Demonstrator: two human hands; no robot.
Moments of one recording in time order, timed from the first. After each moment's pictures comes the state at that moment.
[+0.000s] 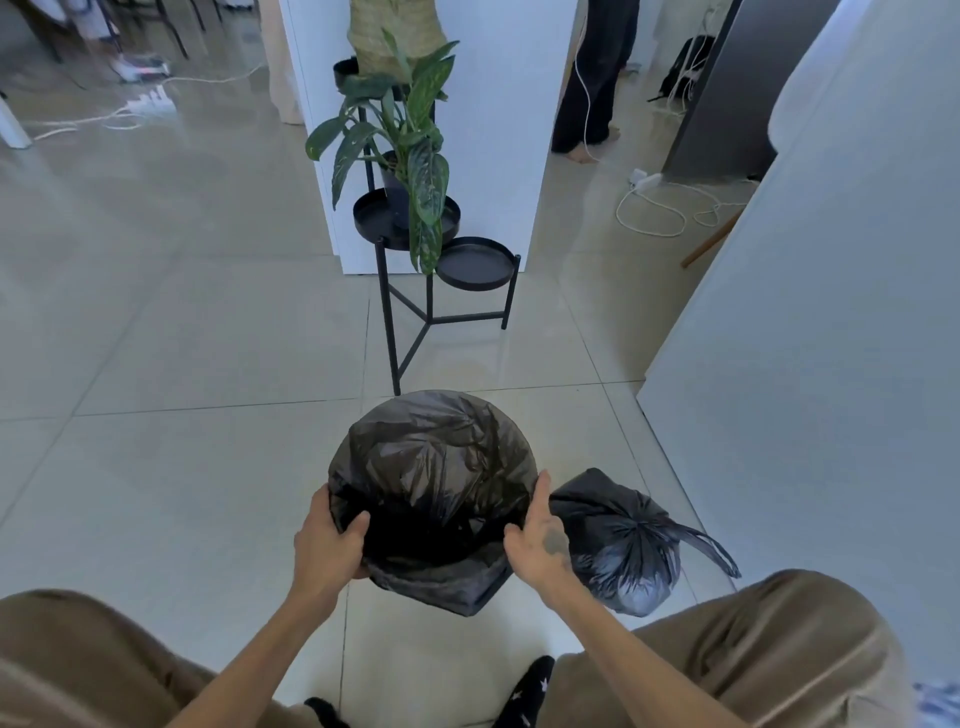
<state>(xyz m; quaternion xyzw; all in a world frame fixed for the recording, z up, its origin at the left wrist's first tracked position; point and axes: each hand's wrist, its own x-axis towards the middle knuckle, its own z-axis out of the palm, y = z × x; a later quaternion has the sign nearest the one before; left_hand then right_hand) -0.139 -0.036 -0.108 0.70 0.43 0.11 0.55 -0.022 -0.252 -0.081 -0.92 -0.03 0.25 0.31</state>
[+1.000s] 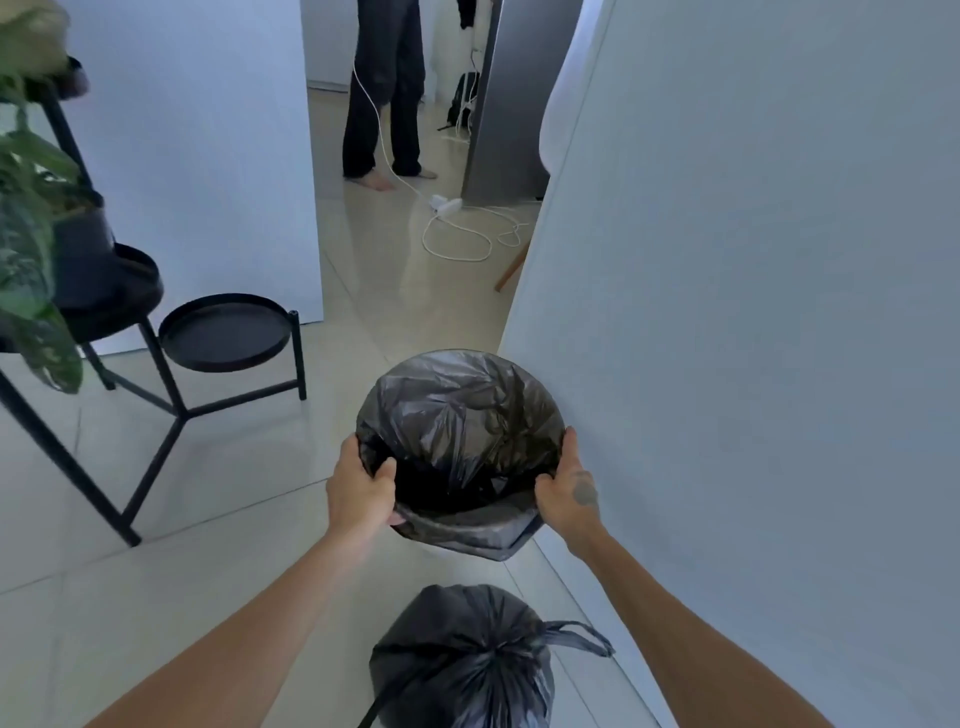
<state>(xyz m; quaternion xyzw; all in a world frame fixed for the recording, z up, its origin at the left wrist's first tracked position) 0.230 -0.184 -0.100 0.72 0.25 0.07 0.64 0.246 -0.420 -0.059 -0.92 0.15 0.05 0.37</state>
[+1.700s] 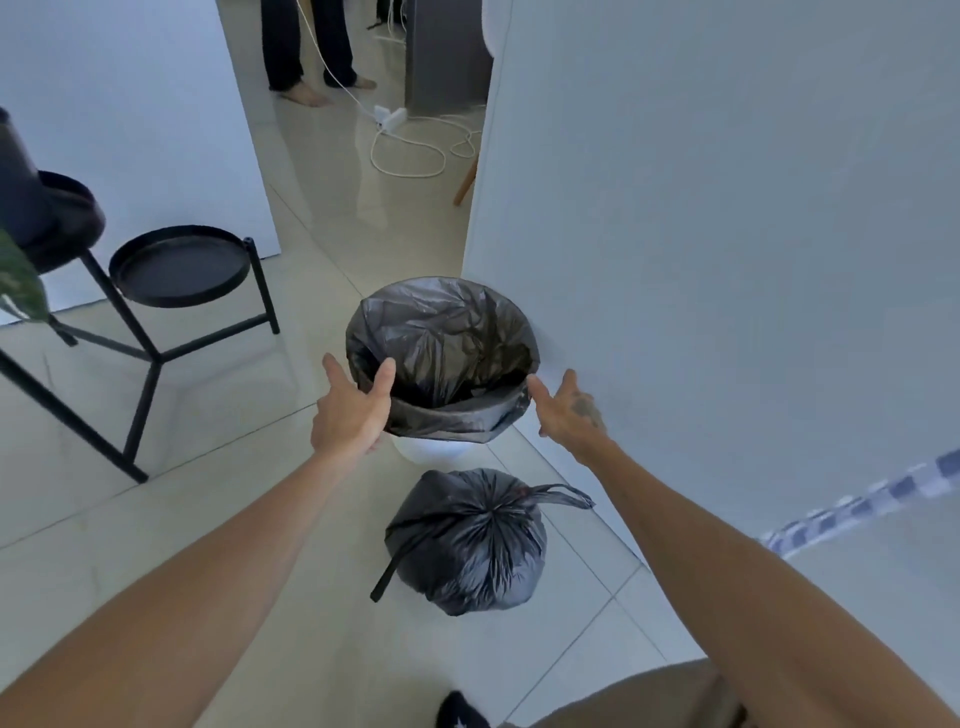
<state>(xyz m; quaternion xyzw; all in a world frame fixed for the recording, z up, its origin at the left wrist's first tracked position) 0.201 -0.180 -0.098 0.85 0.25 -0.05 0.45 0.196 -0.440 -0.074 -0.92 0.23 0.11 0.29</state>
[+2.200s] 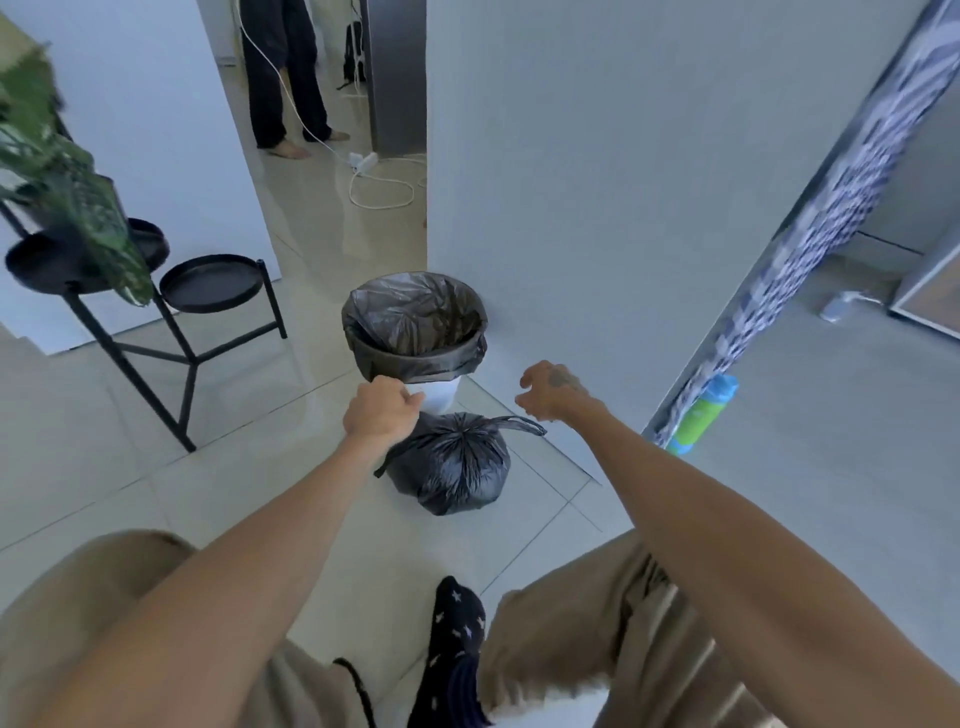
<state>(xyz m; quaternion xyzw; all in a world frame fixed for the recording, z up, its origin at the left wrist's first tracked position) 0.029 -0.225 -0.017 0.96 0.05 -0.05 0.26 0.013 -0.460 0.022 -0.96 0.12 0.13 0.20</state>
